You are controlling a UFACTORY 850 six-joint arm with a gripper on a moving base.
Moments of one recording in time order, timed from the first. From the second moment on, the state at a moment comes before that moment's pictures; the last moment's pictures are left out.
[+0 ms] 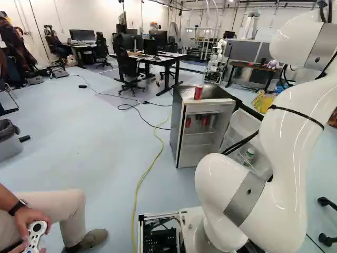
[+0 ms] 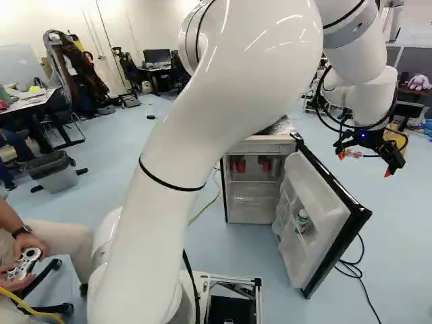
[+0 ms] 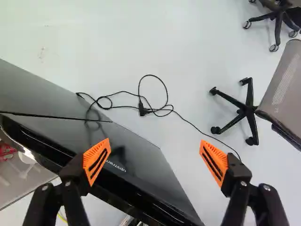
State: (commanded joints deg) arm -56.2 -34.7 -89.4 -4.6 -28.1 -2.2
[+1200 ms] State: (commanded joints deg) arm -56.2 -40.4 -91.0 -4.6 -28.1 -2.2
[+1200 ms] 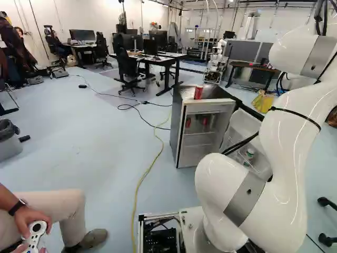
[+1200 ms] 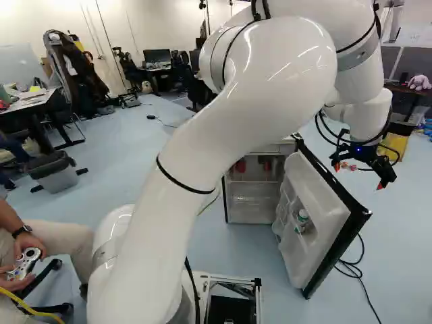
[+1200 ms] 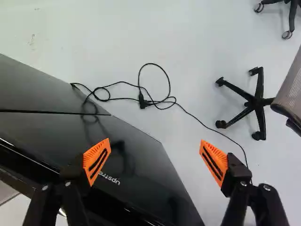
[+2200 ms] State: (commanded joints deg) arm -56.2 -40.4 -91.0 10.3 -28.1 -2.2
